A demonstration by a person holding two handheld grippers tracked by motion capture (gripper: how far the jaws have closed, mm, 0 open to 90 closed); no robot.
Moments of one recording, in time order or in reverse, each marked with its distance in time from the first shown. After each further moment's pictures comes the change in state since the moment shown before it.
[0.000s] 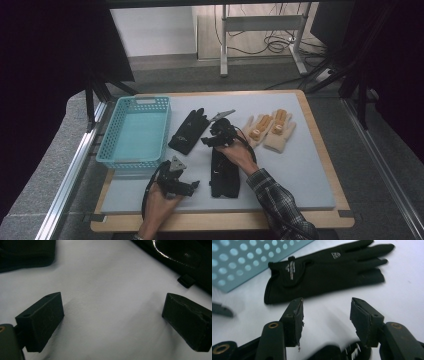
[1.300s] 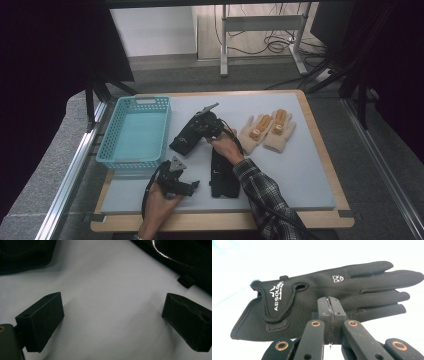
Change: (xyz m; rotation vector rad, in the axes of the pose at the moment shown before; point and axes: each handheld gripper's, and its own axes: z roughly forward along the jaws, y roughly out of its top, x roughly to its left) left arm 0.000 0.000 0.000 -0.001 -0.003 -0.002; right arm 0.005 0.034 0.032 0.041 -0.034 -0.047
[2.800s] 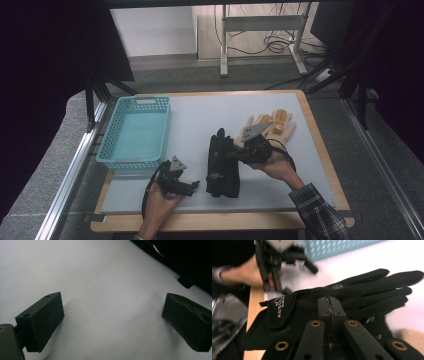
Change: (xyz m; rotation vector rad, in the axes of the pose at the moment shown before) left arm 0.000 0.000 0.000 -0.003 0.002 0.001; right arm 0.003 -0.091 -0.150 -0.064 0.351 -0.211
